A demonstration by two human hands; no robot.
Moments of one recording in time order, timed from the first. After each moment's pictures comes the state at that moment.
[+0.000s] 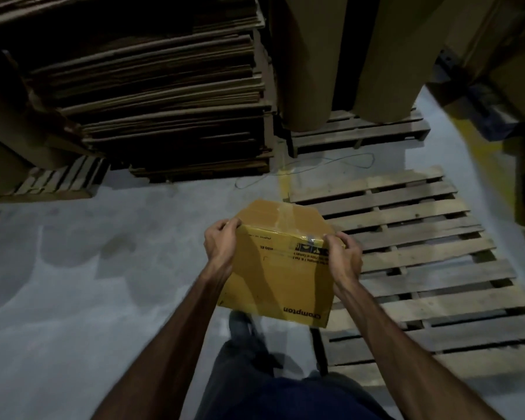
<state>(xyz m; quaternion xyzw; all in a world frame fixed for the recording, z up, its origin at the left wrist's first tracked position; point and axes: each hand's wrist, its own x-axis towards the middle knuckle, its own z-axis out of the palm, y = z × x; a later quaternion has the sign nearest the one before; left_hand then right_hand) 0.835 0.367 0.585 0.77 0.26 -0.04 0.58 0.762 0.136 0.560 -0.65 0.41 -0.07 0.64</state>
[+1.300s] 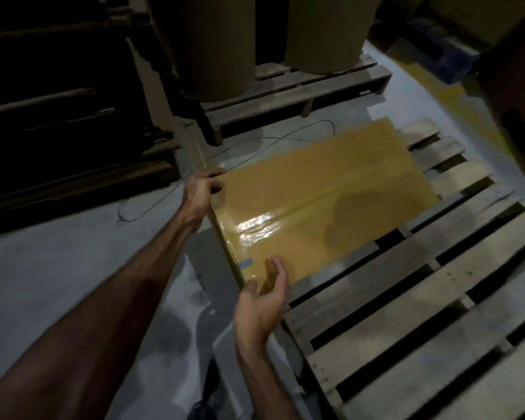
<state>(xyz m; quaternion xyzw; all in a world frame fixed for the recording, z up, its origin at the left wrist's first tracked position) 1.380 0.208 0.072 0.76 -0.04 -0.18 0.62 1.151 0.212 0.053 -0.55 0.51 -0.29 0.59</state>
